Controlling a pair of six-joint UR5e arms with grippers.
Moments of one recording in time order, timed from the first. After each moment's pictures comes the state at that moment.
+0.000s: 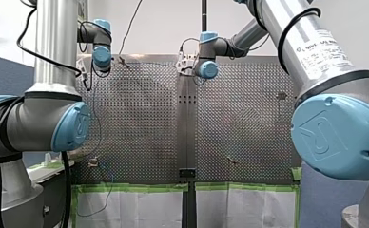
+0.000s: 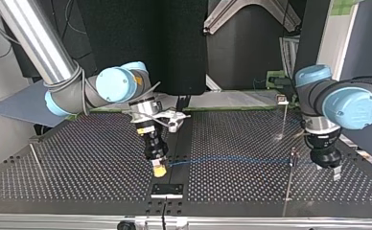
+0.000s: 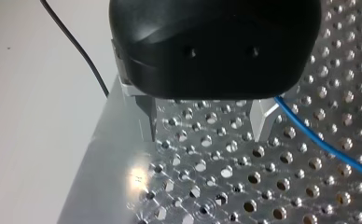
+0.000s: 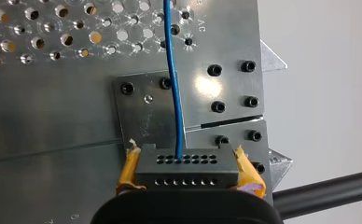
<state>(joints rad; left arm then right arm) 0.11 -1.66 -1.60 -2.99 -1.79 -1.84 2.24 -1.02 1.14 -0.37 1.56 1.64</state>
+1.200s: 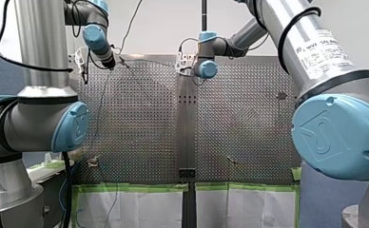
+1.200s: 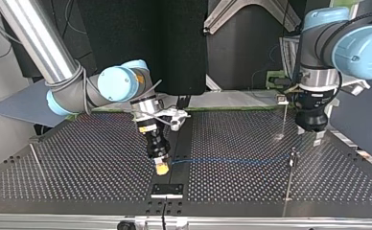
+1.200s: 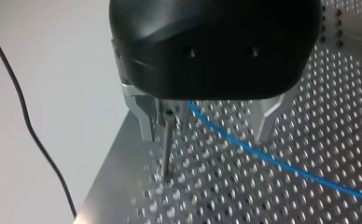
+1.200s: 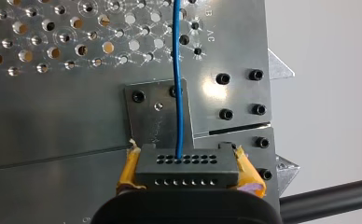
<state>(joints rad) 0.07 -1.41 -1.76 -3.22 -1.62 -1.84 2.25 -1.03 1.14 -0.35 1.56 1.64</state>
